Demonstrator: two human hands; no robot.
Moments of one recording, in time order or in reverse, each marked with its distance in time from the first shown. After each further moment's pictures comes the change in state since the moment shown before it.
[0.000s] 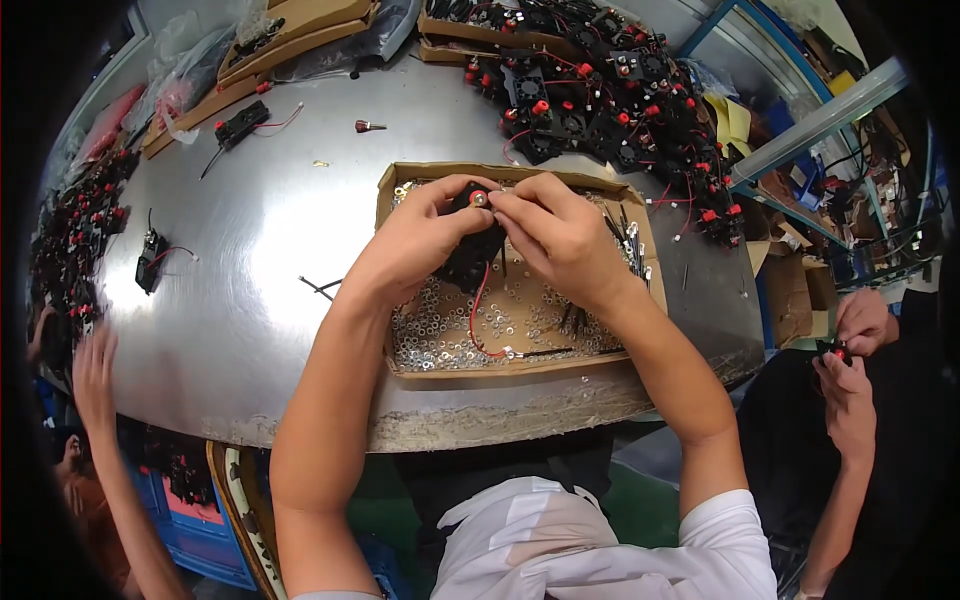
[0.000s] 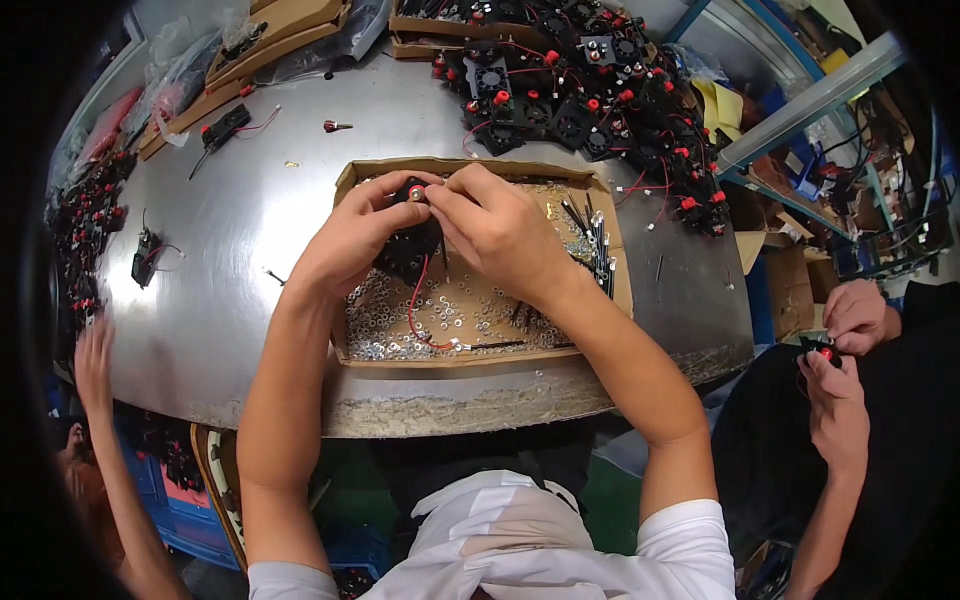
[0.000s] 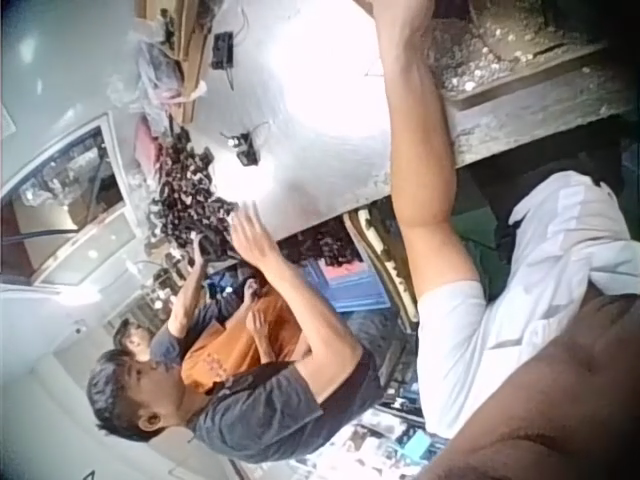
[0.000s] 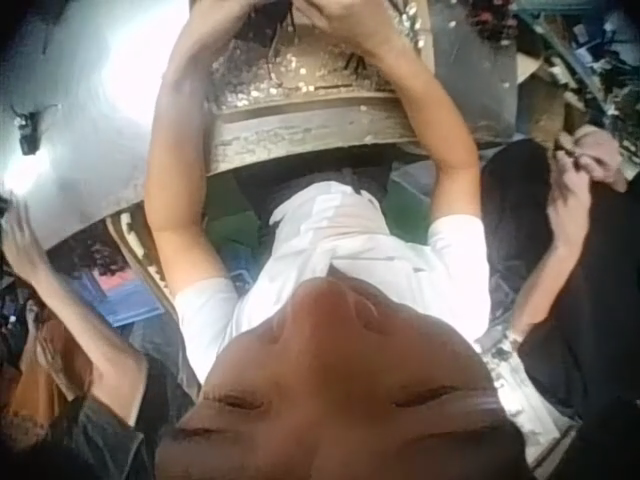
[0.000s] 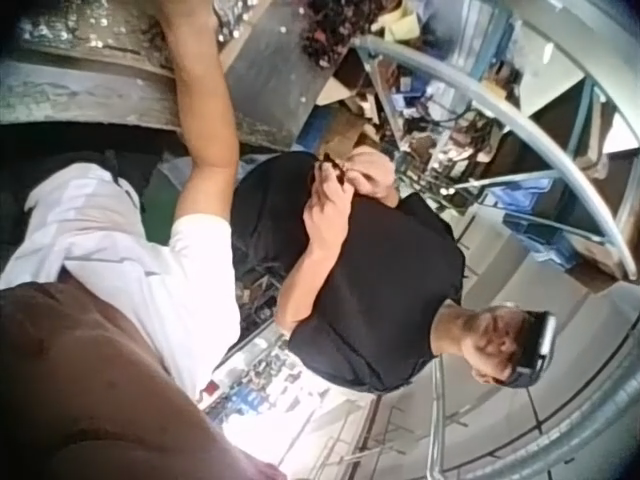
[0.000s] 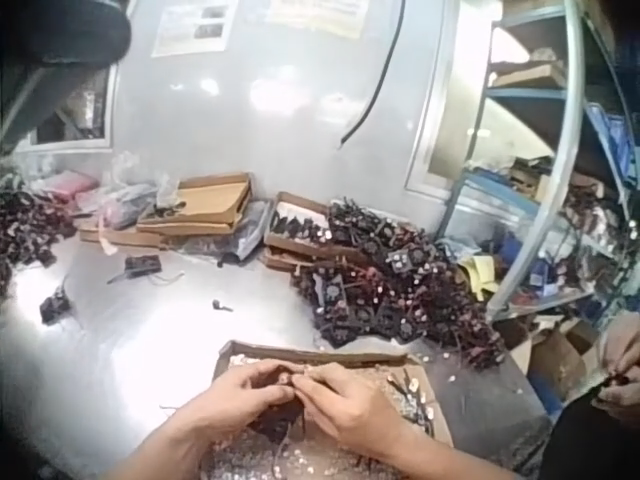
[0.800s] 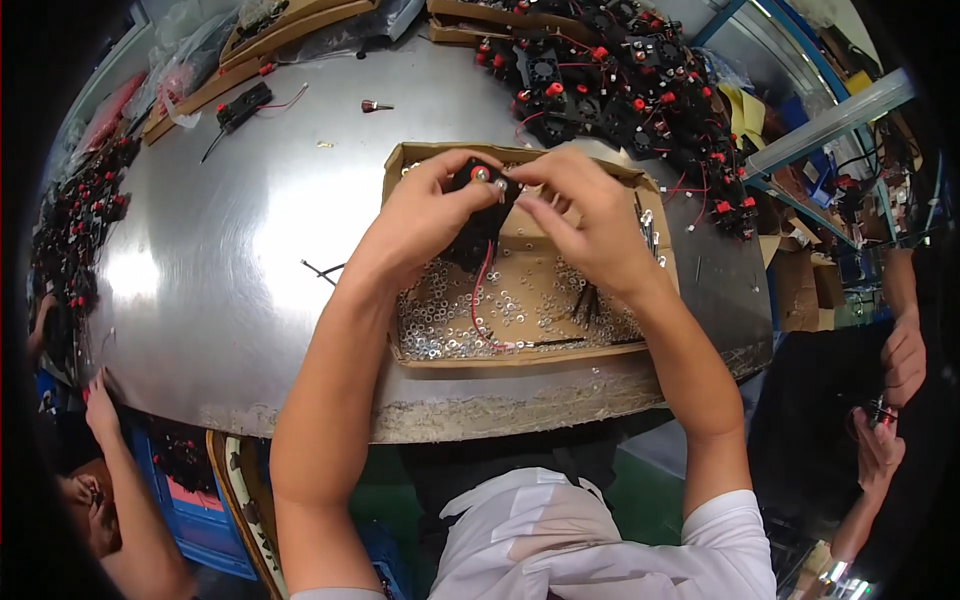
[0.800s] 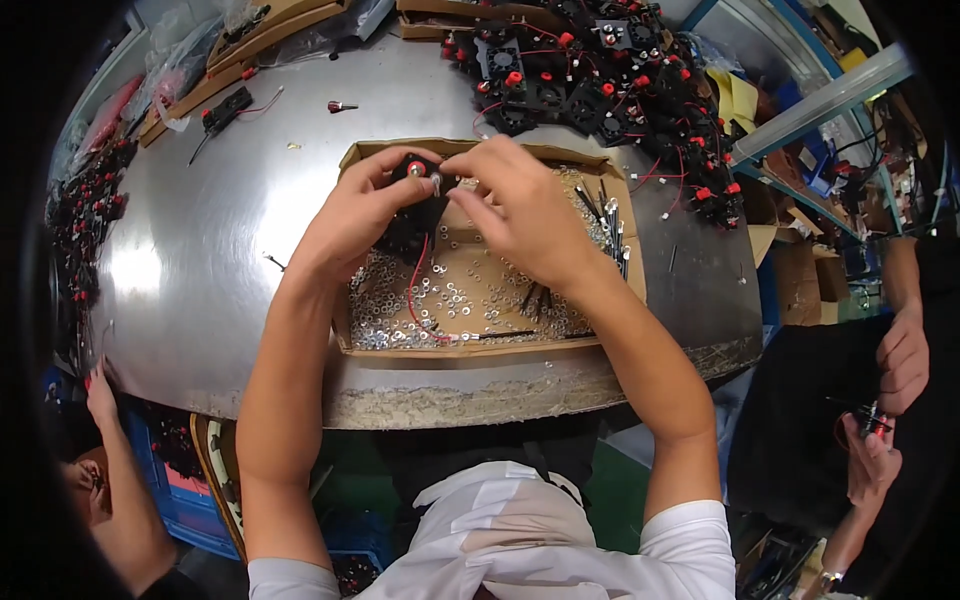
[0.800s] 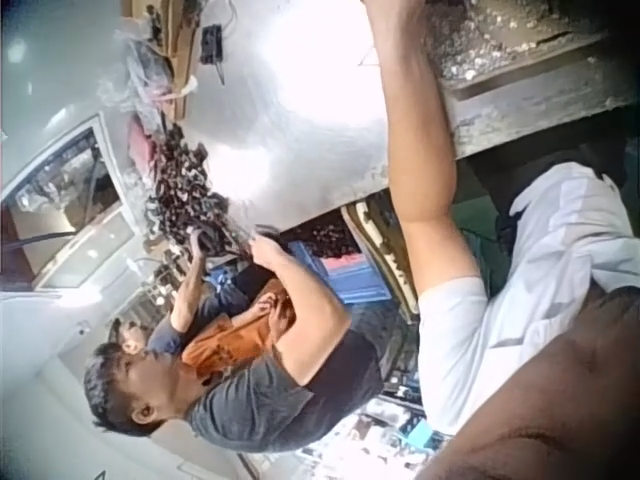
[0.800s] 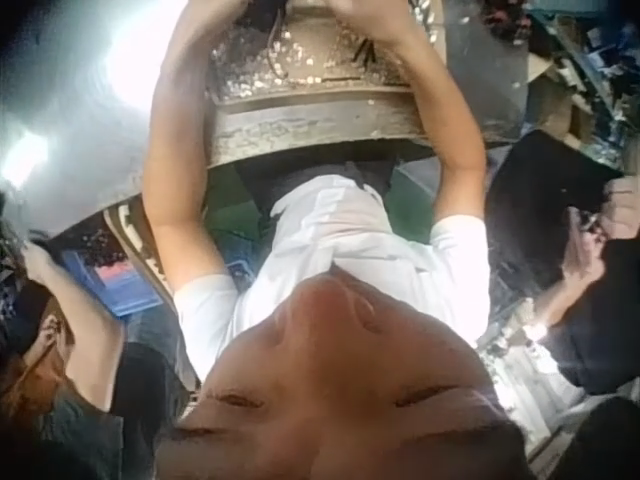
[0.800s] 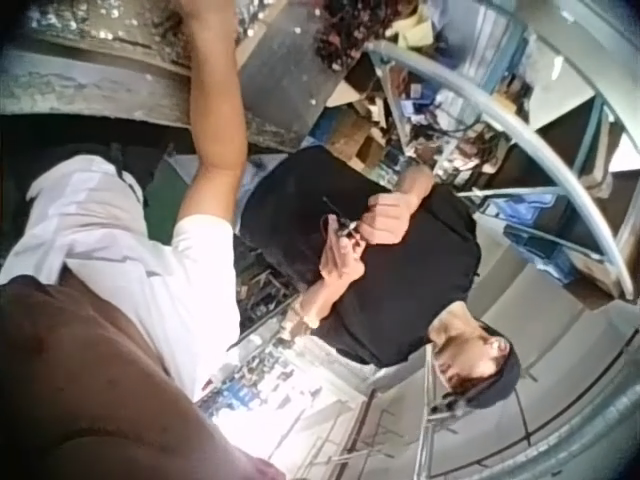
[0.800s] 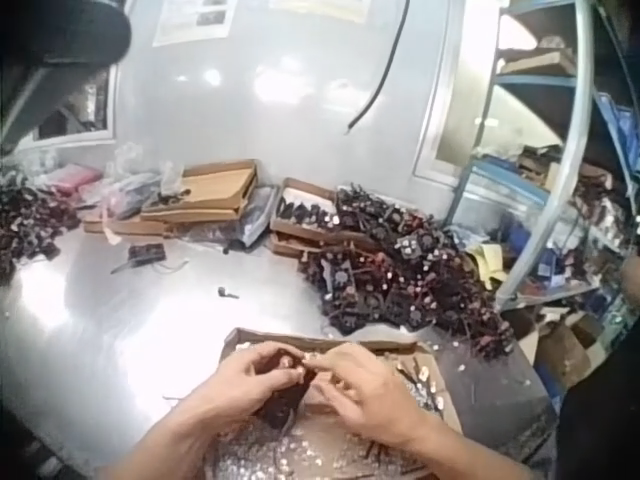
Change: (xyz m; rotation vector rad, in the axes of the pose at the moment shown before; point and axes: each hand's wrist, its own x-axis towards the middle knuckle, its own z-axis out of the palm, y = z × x) left_hand 0.003 -0.002 -0.005 0.092 0.061 0.046; right_hand 0.004 -0.003 -0.012 0.247 -0.098 0.294
